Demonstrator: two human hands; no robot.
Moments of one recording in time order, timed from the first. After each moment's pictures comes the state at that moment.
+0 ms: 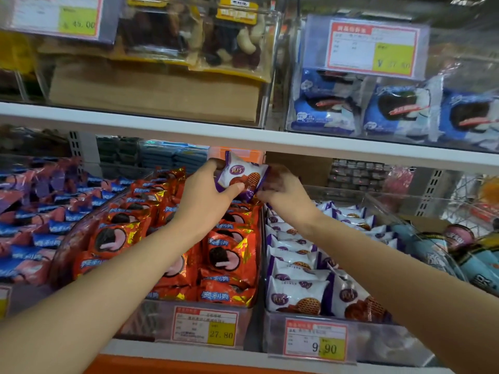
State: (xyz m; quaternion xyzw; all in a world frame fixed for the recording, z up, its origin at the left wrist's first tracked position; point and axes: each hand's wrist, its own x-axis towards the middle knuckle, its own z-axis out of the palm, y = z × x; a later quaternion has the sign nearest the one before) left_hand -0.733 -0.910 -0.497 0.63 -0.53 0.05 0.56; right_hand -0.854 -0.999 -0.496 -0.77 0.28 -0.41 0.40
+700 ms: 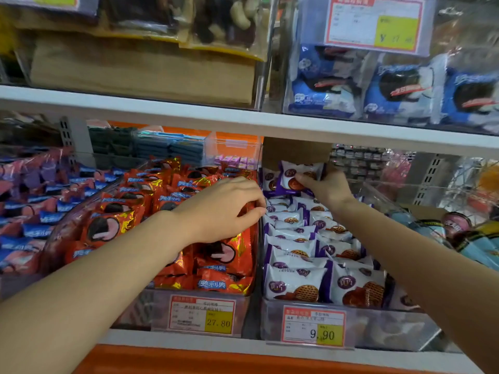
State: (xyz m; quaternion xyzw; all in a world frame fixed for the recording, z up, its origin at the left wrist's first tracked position) left_hand -0.732 -0.913 -0.508 0.56 -0.80 0.11 0.21; right_hand -0.906 -1.065 -0.511 -0.68 0.44 -0.46 0.37
